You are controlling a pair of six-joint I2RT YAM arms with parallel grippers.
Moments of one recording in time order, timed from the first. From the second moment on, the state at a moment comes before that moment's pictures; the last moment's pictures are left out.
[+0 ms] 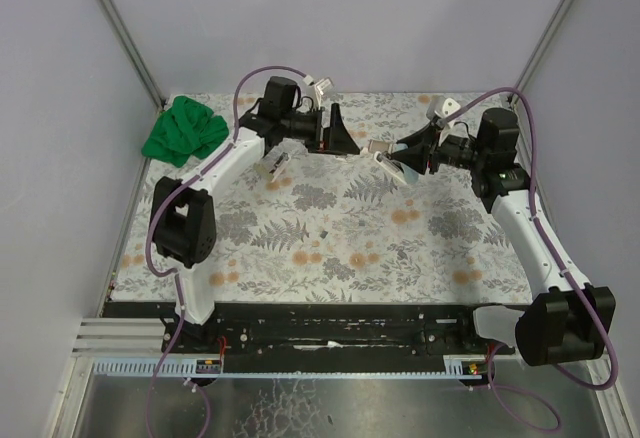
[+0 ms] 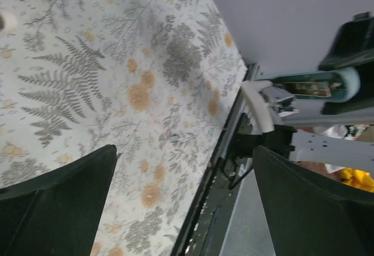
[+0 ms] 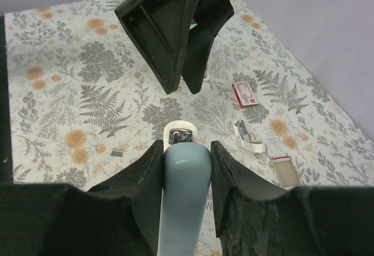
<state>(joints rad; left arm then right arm) -0.39 1.91 1.63 -0.31 0.90 -0.46 0.10 1.23 1.05 -0.06 -1.02 -0.29</state>
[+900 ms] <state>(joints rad) -0.46 1.98 1.59 -0.05 1.01 -0.80 0.16 1.23 1.01 -0.09 -0.93 -0.41</state>
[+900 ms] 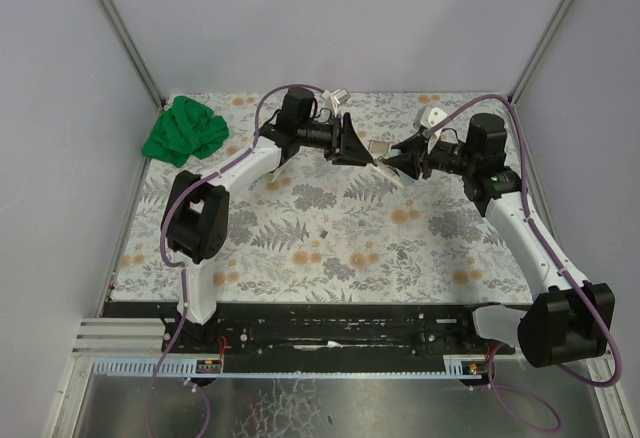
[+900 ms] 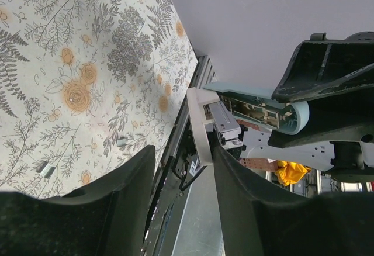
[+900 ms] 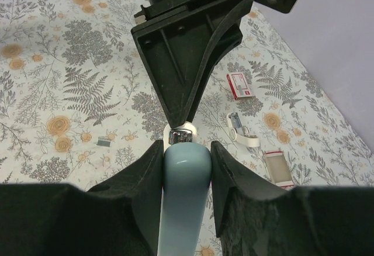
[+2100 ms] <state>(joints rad) -0.48 2.00 1.57 -0.03 1.00 -0.83 0.22 1.23 1.00 -0.13 -0.86 -0.52</state>
